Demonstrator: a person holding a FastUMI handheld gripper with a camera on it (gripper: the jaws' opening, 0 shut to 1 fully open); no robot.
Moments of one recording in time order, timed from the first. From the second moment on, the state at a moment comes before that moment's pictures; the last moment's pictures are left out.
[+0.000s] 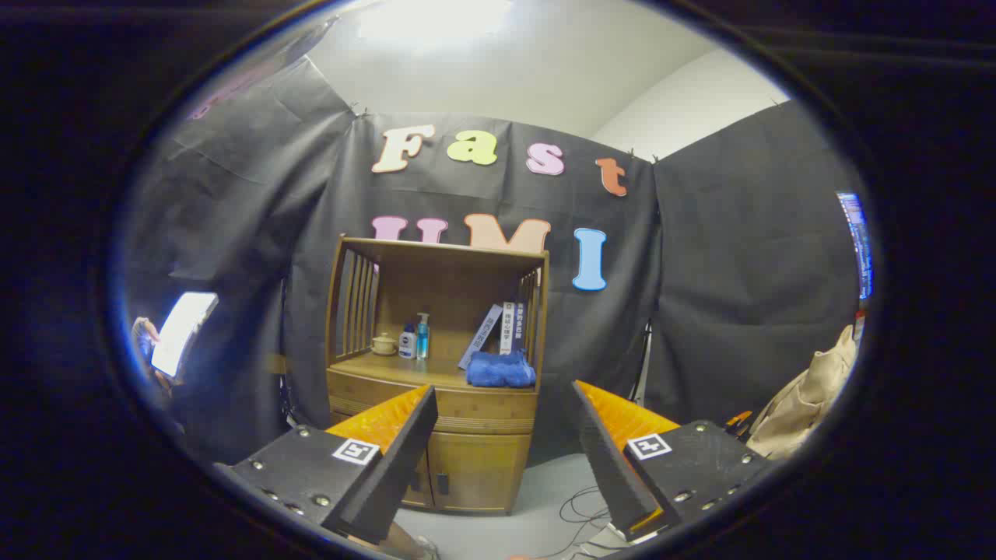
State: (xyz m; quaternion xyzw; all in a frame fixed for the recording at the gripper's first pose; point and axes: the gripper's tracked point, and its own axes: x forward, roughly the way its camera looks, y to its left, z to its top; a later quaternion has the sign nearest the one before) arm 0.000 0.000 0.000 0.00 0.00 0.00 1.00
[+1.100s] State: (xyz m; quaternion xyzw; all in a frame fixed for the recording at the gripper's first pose) arm 0.105 0.094 -0.039 -0.01 0.01 0.09 1.00
